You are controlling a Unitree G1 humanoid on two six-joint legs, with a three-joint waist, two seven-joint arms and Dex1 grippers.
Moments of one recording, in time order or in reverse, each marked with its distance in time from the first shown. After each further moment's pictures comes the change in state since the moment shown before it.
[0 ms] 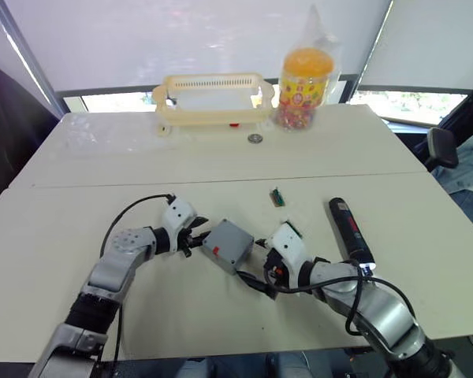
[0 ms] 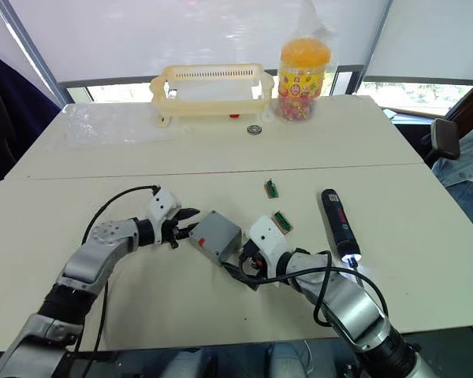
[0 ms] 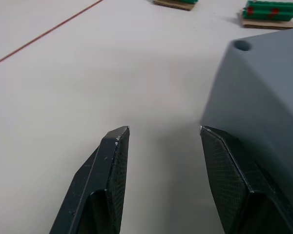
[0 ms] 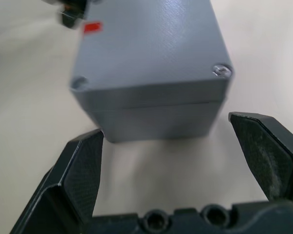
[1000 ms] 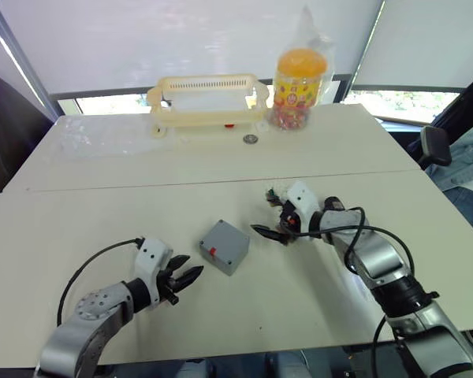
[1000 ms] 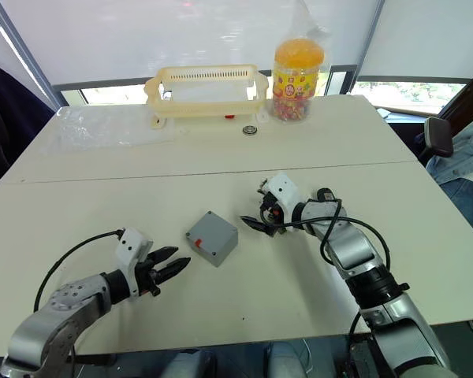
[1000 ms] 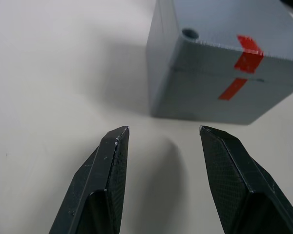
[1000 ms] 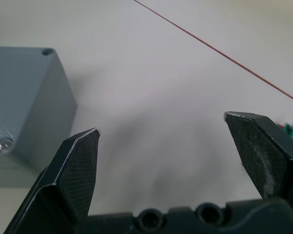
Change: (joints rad) left arm 0.517 -0.028 0.165 -0.642 -0.210 0.365 0.249; right arm -0.343 0.010 -0.079 0.600 -0.123 -0.410 0.320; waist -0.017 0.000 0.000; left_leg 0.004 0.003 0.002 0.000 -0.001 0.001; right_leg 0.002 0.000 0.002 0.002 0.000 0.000
